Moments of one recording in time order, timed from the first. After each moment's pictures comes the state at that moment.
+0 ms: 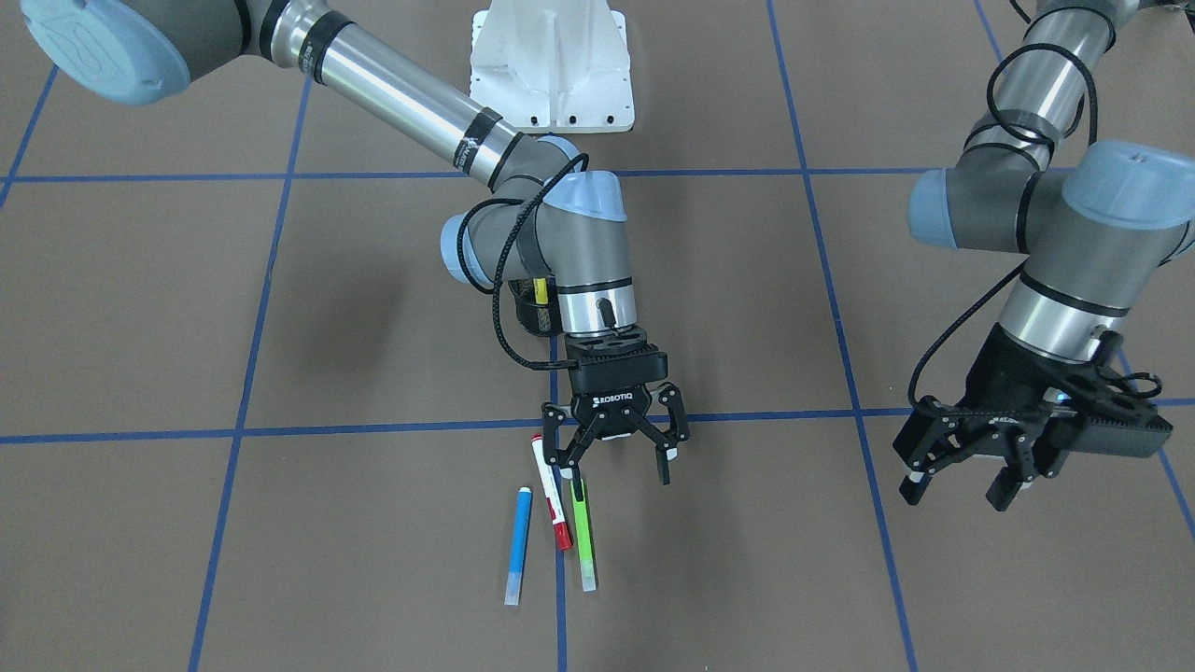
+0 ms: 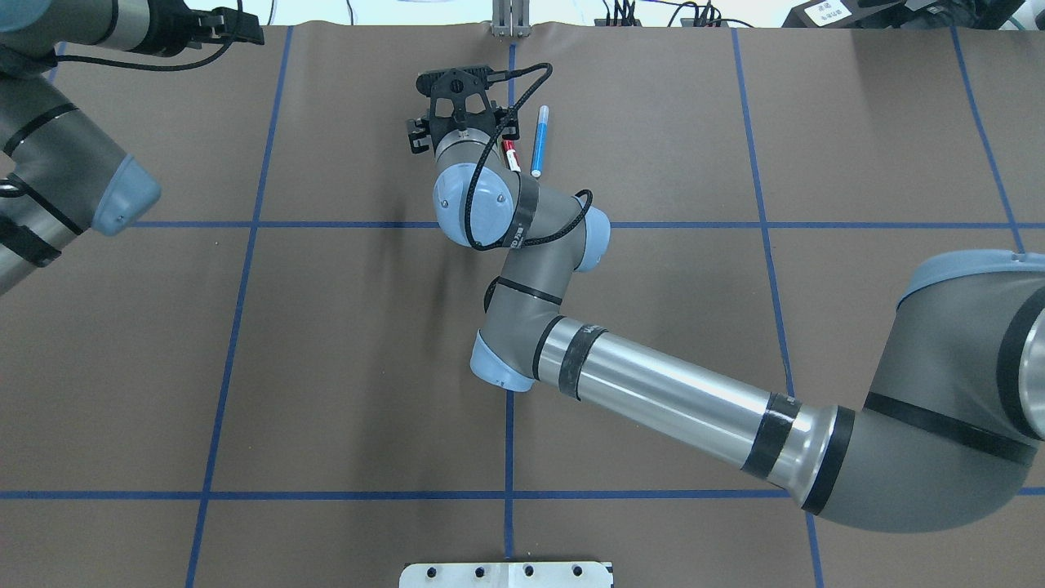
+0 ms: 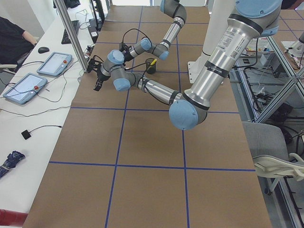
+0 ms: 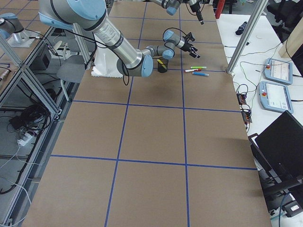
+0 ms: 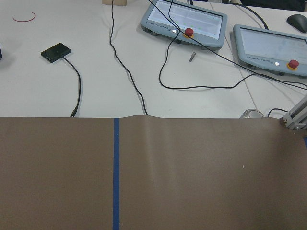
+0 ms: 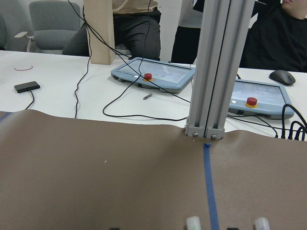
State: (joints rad) left arm -1.05 -2.11 -1.40 -2.31 -1.87 -0.98; right arm 0.54 -0.47 0.86 -0.75 1.11 0.97
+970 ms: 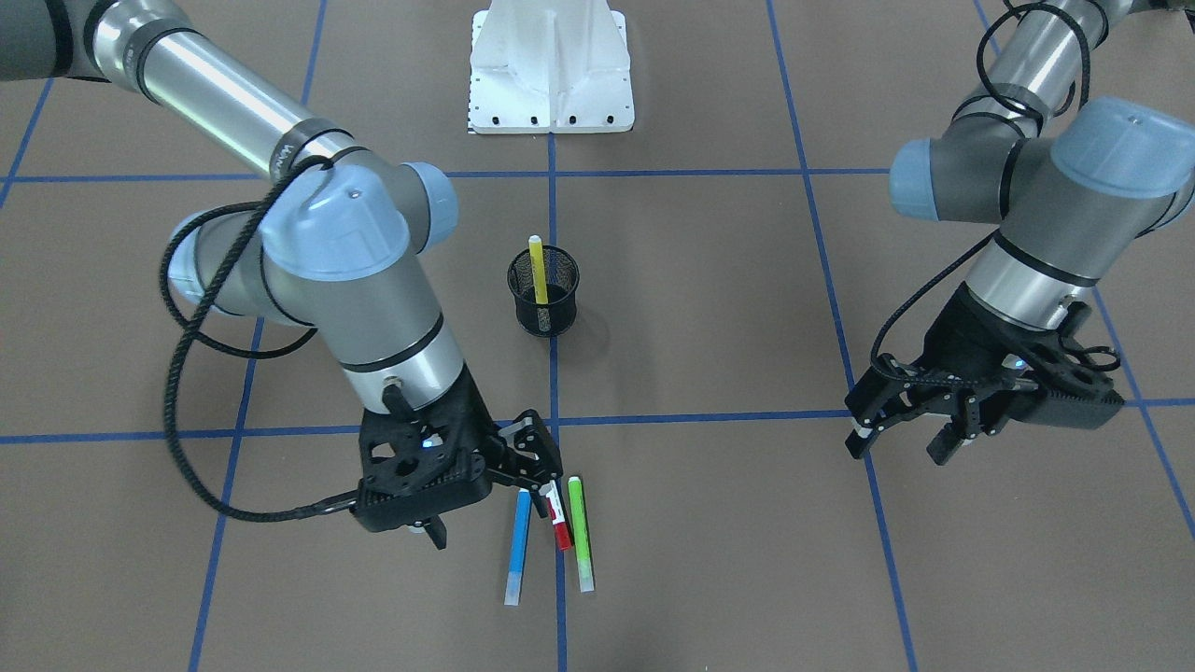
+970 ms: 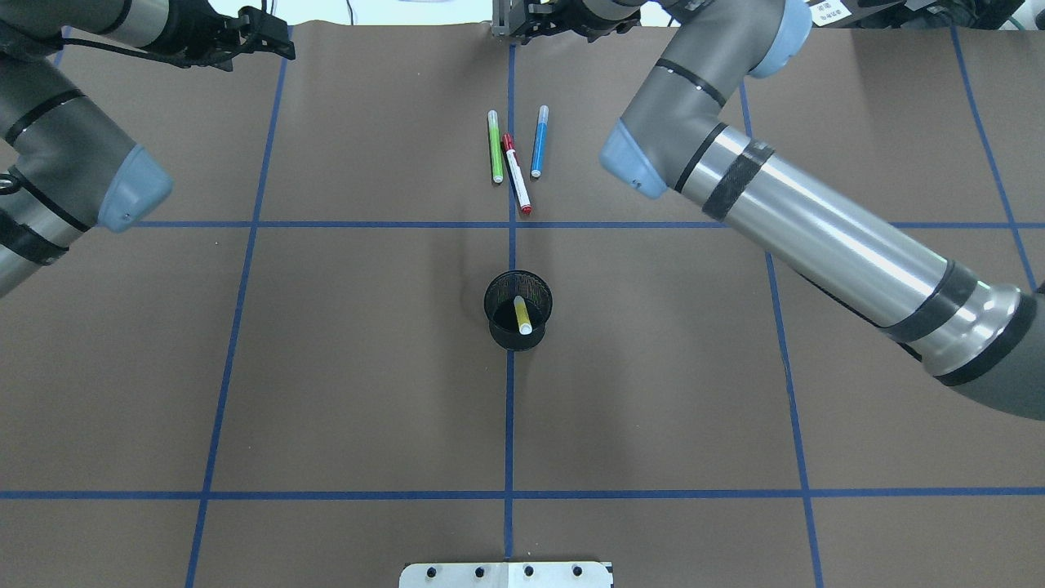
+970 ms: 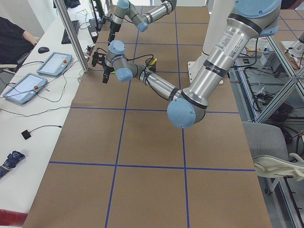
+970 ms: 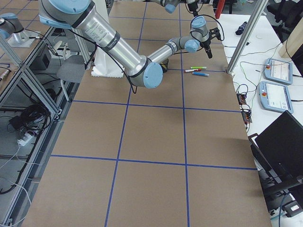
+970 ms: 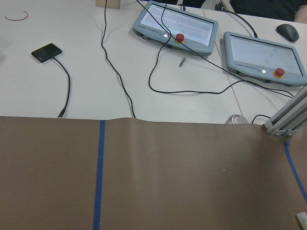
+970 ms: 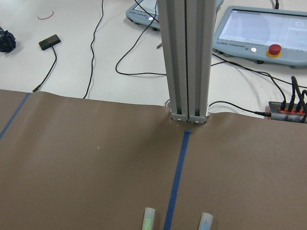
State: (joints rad) left arm -1.03 -2.13 -1.53 -2.12 -2.03 -1.07; right arm 0.90 -0.62 1.17 -1.05 1.92 0.93
